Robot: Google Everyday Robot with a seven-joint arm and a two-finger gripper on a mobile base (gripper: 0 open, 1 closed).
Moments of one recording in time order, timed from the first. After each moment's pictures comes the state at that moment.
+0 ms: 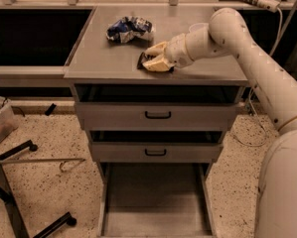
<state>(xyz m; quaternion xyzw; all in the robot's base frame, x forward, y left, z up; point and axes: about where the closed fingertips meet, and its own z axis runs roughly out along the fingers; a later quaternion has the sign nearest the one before) 0.746 -0.023 0.834 -0.62 0.61 0.20 0.45</state>
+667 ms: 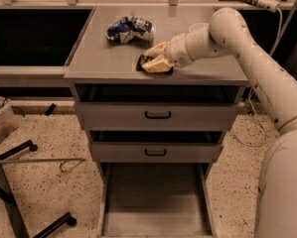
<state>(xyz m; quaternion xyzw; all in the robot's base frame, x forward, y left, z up) 0.746 -0.023 0.834 -0.62 0.61 0.20 0.45</state>
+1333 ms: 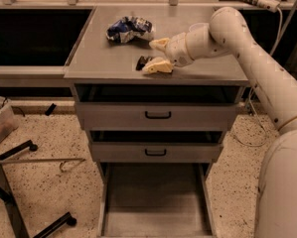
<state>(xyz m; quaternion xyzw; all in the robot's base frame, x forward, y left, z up) 0.746 -0.023 0.834 -0.62 0.61 0.20 0.45</state>
